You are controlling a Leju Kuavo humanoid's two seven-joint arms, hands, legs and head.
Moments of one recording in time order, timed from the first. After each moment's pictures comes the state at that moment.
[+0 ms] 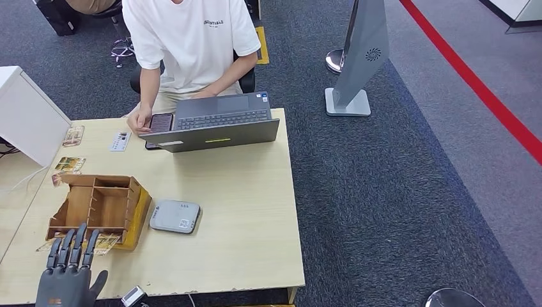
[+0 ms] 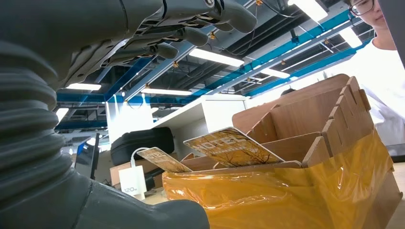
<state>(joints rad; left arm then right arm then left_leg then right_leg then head) 0.13 -0.15 0.52 -1.36 -1.43 0.69 -0.70 -0.06 0.17 -0.77 -0.19 0.96 -0.15 0.07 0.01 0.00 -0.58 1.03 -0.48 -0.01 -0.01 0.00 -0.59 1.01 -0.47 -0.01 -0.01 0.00</state>
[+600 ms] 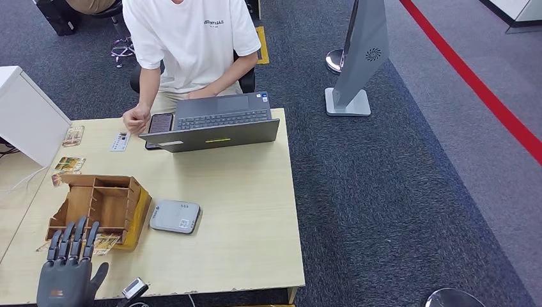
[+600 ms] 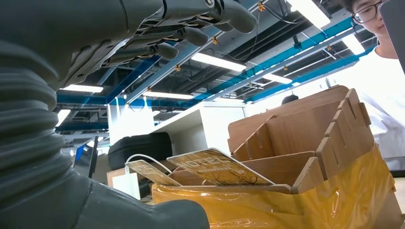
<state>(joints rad) 0.09 -0.16 0.53 -1.35 -1.44 0.69 -0.69 -0.06 0.17 -0.77 -0.19 0.98 -0.15 0.07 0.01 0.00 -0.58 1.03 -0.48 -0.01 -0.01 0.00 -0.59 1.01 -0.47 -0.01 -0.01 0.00</state>
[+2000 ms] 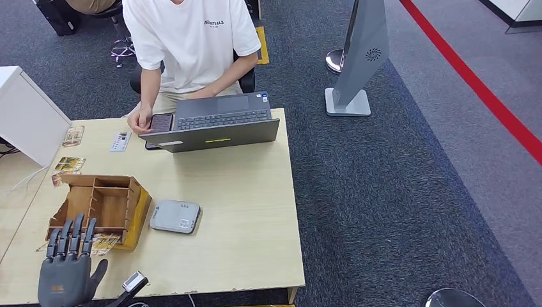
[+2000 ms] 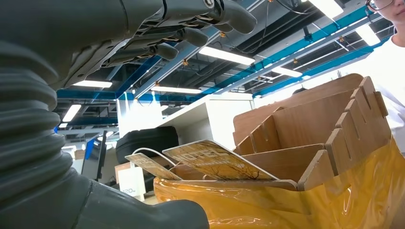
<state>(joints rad) 0.06 -0.15 0.53 -1.32 -1.46 0.69 -0.62 -0.06 0.17 -0.77 -0.19 0.99 -0.14 0.08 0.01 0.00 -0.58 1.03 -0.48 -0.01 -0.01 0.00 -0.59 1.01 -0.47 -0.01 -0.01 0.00</state>
